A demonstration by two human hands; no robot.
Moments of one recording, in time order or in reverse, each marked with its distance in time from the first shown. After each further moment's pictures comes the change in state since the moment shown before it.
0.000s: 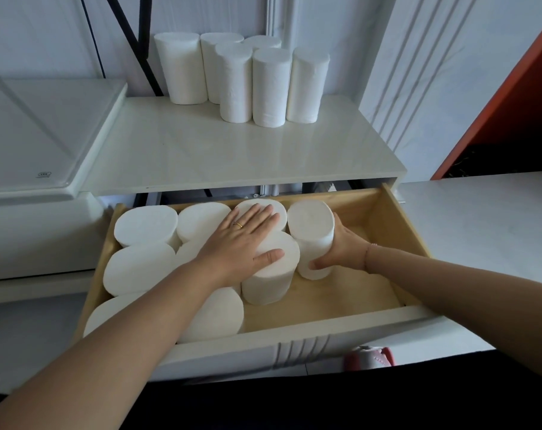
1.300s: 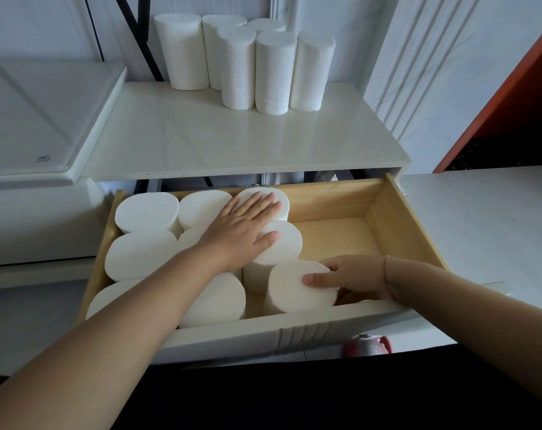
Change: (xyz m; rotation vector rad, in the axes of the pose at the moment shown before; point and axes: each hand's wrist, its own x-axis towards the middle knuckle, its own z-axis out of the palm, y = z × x) left_hand 0.002 -0.002 0.000 -0.029 -0.009 -0.025; right_hand -0.070 -0.044 0.020 0.308 -0.423 0.438
